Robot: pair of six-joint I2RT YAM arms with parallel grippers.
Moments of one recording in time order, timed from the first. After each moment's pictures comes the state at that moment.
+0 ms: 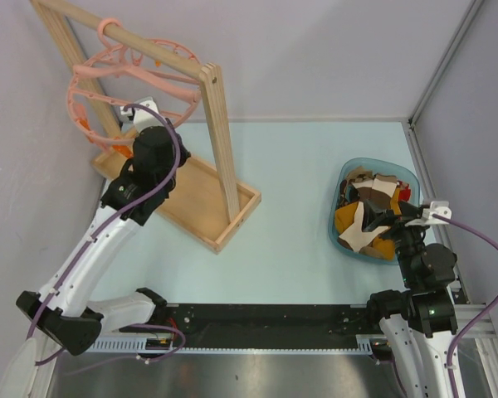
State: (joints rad) left arm -0.53 1.14 1.33 -0.44 -0.68 -0.42; right arm 0.13 0.18 0.56 -0.28 0.05 0.19
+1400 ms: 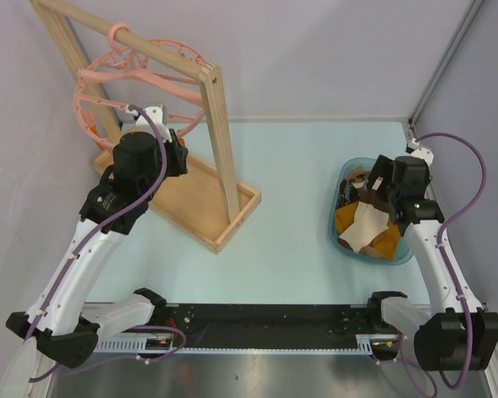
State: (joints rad) left arm -0.48 1.07 1.39 -0.63 -0.29 -0.26; right arm 0.01 1.03 0.91 -0.46 0.23 0.37
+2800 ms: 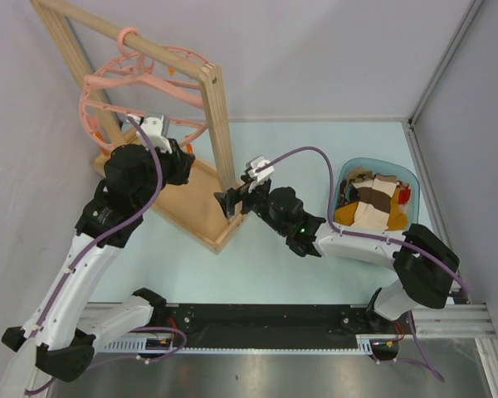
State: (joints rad) left arm -0.46 0.96 1.27 -0.53 -0.10 -0.21; right arm 1.00 1.52 0.95 0.61 0.23 0.15
